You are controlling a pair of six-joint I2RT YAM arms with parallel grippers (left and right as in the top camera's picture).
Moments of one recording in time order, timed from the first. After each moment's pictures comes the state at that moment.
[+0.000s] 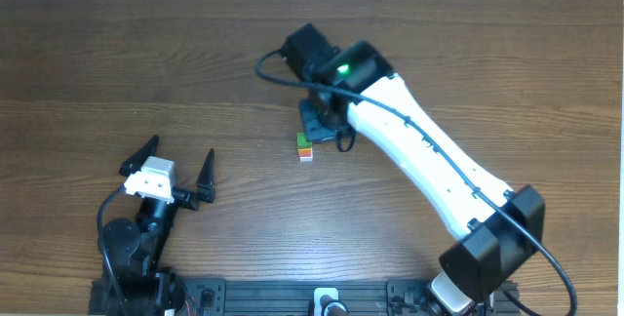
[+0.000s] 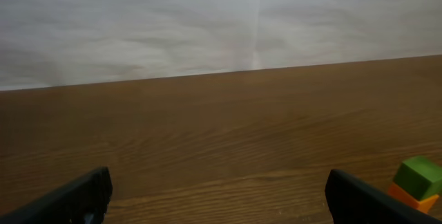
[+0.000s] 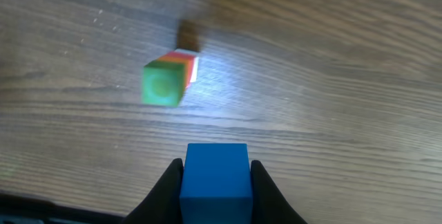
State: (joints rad) left arm 0.03 0.01 0.01 -0.06 0.25 0.00; right arm 0.68 1.78 1.69 -1.36 0.05 0.45
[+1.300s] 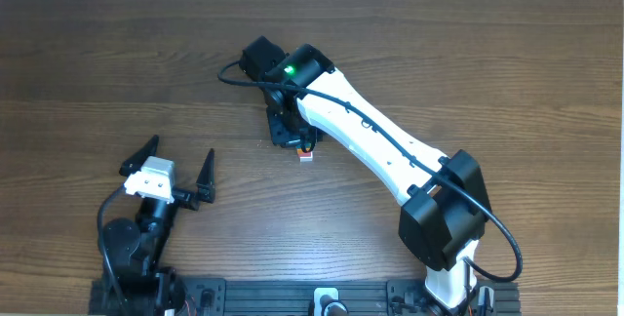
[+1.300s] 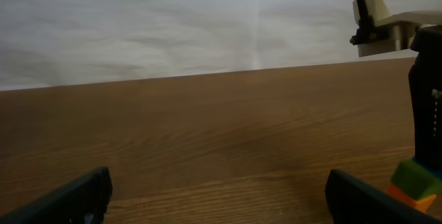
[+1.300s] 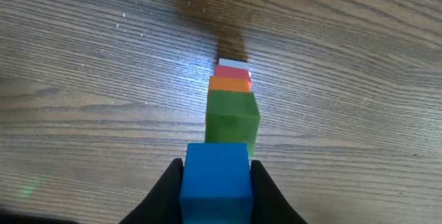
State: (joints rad) left arm 0.03 0.01 0.01 -0.06 0.25 0.00; right arm 0.75 1.99 1.79 -1.34 0.01 0.55
